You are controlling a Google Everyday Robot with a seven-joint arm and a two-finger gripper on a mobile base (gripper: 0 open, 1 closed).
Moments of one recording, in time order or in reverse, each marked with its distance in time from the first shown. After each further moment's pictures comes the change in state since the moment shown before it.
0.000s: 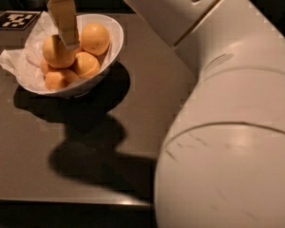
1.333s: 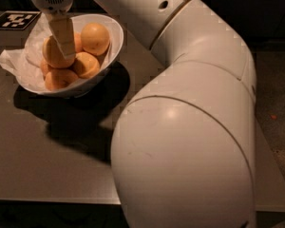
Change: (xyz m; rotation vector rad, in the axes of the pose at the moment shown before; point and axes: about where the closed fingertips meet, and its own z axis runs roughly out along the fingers) arm -0.008 -0.009 0.063 -0.109 -0.020 0.000
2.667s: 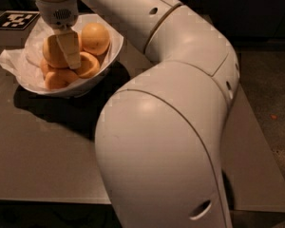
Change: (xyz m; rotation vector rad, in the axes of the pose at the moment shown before) arm 0.010 0.003 0.047 -0.097 -0.003 0.010
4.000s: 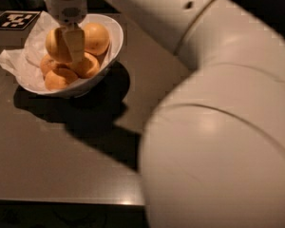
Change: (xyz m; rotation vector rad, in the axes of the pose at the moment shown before) arm 0.010 0.004 -0.021 0.128 -0.027 0.037
